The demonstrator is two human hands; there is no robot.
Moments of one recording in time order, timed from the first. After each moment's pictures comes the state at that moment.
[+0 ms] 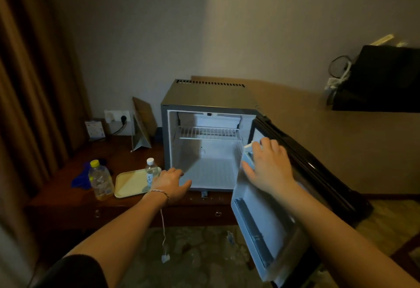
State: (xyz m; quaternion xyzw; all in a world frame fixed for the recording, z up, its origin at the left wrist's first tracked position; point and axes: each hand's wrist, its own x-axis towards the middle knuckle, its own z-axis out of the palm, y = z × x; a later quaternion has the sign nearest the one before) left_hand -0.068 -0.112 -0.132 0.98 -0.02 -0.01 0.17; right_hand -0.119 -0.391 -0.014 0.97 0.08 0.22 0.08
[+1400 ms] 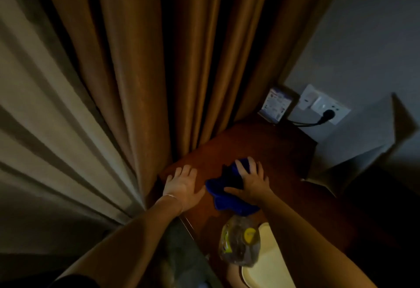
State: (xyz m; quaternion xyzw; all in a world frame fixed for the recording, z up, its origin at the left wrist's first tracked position) left_hand 0.111 0.407 -0.341 0.90 0.38 -0.09 0.18; right_hand 0.312 0.285 -0.333 0.84 0.45 -0.29 0.02
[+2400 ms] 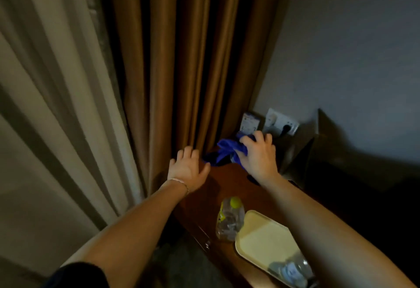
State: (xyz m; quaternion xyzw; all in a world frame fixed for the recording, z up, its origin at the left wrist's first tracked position) left_hand 0.073 0.344 -0.185 0.92 0.37 0.10 0.12; right_hand 0.243 0.214 -0.142 0.86 0.46 0.13 -0.15
